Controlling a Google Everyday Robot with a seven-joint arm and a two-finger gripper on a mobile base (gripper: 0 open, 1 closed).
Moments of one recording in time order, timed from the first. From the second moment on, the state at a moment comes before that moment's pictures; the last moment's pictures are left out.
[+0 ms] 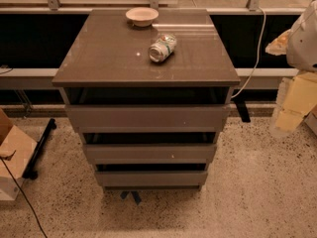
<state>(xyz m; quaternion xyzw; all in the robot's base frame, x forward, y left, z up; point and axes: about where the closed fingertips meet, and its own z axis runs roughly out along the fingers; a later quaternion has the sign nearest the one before) 0.438 -0.217 0.976 -0.60 0.78 -0.03 0.16</state>
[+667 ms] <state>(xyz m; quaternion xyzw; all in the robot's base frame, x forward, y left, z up) 0.438 -0.211 0.967 -0.61 0.77 -0.04 0.17</state>
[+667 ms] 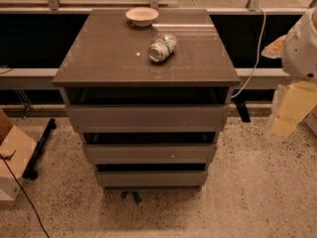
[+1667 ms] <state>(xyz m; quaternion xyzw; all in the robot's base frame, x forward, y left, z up) 0.464 -0.173 0.846 -0.61 0.76 0.00 0.23</state>
